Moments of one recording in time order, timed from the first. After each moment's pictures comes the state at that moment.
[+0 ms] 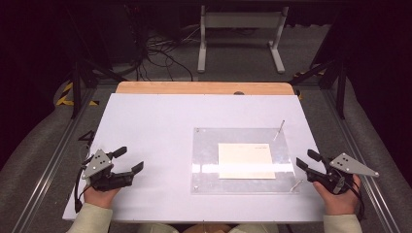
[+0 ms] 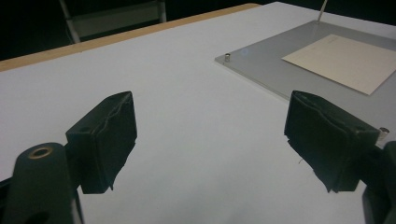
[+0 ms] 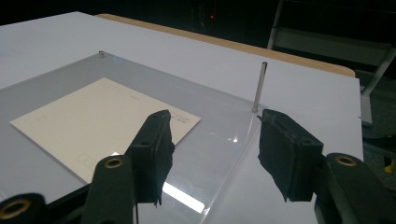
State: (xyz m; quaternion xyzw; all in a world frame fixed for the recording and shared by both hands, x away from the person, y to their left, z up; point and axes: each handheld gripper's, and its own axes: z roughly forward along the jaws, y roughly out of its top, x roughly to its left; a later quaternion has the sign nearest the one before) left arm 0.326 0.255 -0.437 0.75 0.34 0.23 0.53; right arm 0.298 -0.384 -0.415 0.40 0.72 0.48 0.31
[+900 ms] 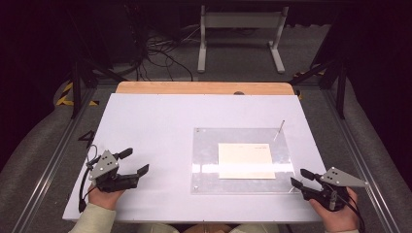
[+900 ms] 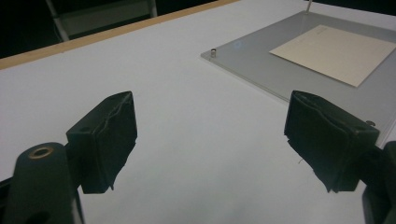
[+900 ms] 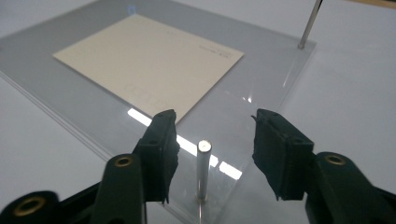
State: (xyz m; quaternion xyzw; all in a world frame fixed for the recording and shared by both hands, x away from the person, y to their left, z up) left arm 0.325 0.241 -0.436 0.76 0.32 0.22 0.51; right arm 0.267 -0.366 -0.430 0.41 0.77 0.42 0.24
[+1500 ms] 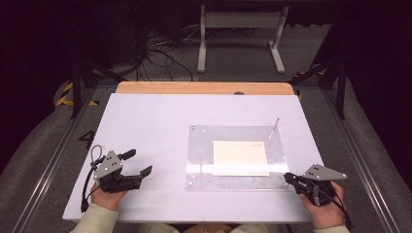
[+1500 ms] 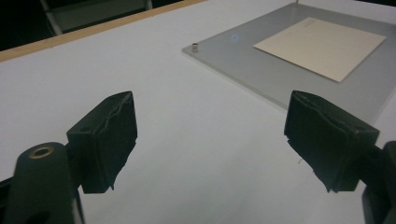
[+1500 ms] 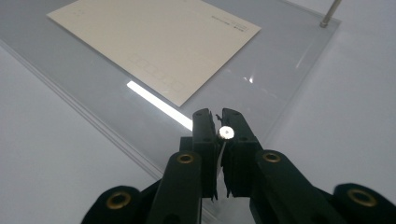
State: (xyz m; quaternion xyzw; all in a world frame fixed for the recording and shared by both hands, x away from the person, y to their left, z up) left arm 0.325 0.232 -0.439 0.78 0.31 0.21 0.51; right arm 0.283 -0.335 -0.431 0.40 0.81 0.36 0.23
